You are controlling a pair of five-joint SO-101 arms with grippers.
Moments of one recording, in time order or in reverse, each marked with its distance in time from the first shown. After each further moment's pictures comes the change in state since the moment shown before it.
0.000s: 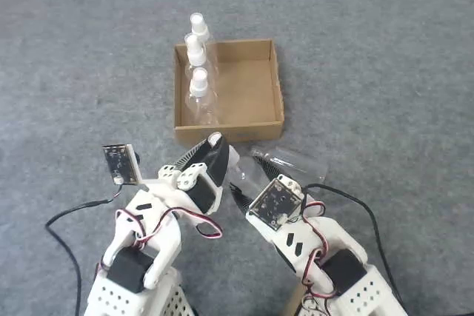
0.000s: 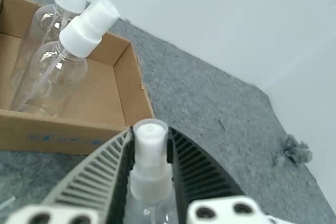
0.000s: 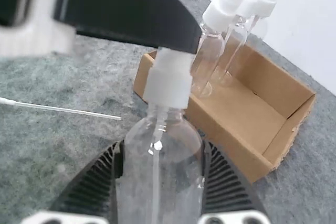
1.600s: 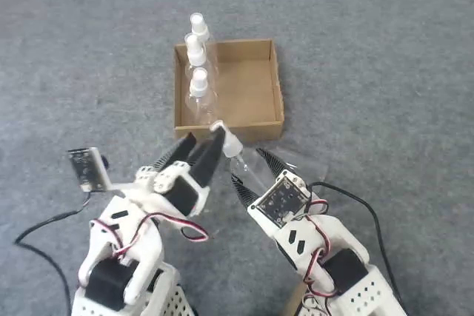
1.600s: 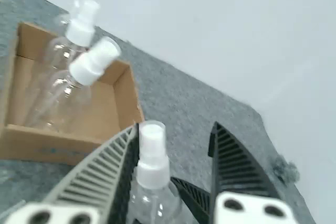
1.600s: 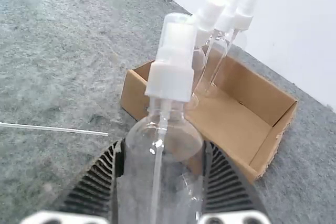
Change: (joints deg) left arm -4.0 0.0 -13.7 10.1 1.8; right arm 1.4 -0.1 0.0 -3.0 -1.3
